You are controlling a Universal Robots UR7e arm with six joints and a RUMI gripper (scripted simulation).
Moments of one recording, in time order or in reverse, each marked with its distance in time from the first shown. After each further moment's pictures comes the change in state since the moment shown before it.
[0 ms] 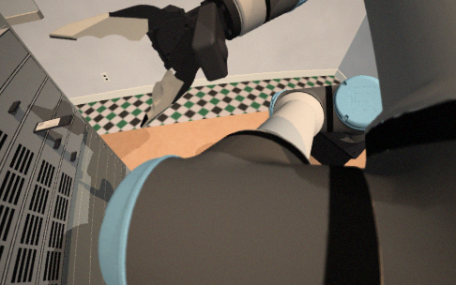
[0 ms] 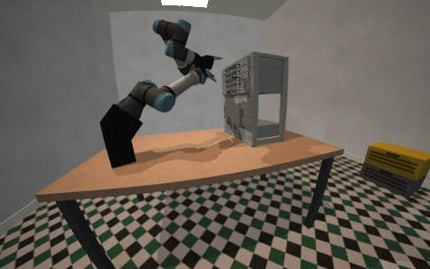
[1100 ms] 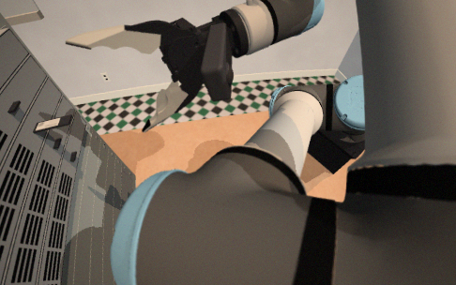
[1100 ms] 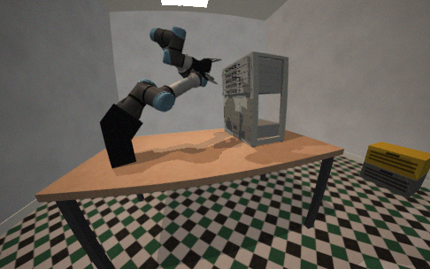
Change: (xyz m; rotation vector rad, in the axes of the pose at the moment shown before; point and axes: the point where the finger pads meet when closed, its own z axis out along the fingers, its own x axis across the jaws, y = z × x) arm -0.012 0.002 -0.001 -0.066 0.078 -0.023
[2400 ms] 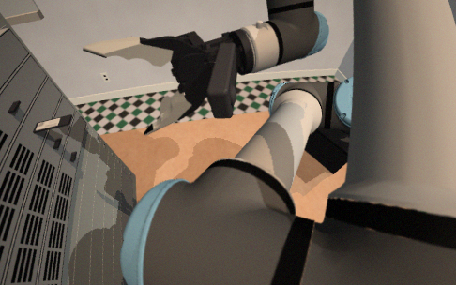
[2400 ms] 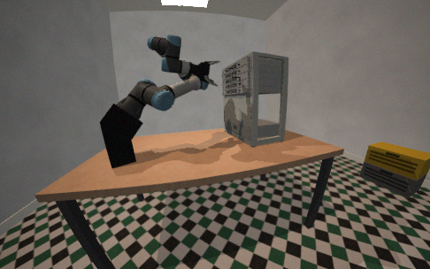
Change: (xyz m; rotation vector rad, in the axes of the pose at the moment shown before) arm -0.014 0.005 -0.003 -0.070 0.081 -0.027
